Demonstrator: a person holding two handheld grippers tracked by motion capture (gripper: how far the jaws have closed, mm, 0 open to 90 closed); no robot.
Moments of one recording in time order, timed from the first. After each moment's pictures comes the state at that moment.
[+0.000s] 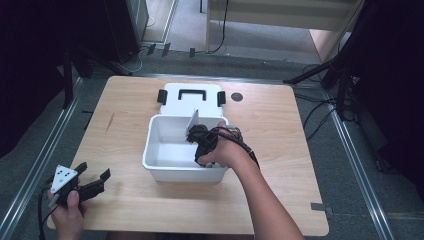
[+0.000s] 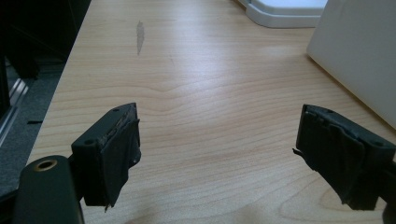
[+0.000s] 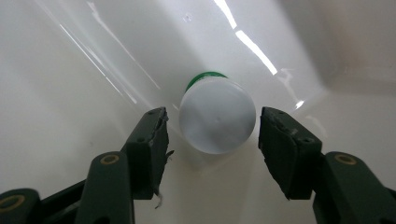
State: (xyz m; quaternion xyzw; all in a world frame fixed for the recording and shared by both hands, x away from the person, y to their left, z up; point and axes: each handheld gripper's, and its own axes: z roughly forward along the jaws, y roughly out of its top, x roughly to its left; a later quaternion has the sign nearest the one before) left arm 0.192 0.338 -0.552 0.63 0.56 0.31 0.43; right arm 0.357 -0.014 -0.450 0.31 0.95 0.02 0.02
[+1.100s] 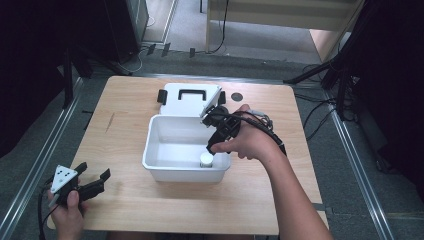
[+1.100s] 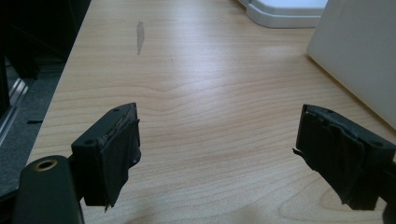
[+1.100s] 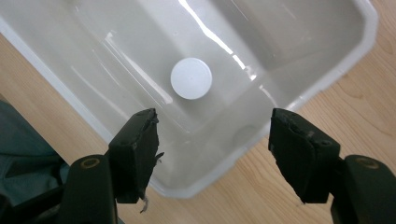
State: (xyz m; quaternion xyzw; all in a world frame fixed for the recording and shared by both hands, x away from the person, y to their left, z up) left arm 0.192 0.338 -0.552 0.63 0.56 0.31 0.43; right arm 0.342 -0.058 -0.359 0.34 0.94 0.09 0.03
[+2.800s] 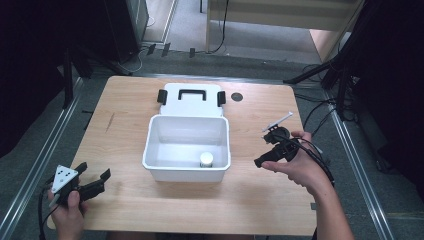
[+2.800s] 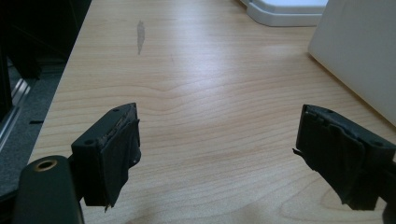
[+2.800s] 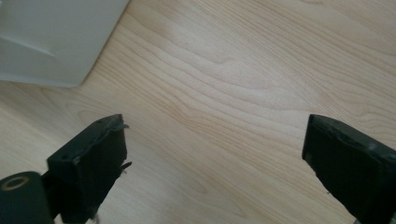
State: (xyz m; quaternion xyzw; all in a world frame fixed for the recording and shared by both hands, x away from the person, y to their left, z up) left arm 0.192 0.337 -0.552 0.64 0.56 0.31 0.43; right arm 0.323 -0.205 -0.412 0.48 0.86 0.13 0.08
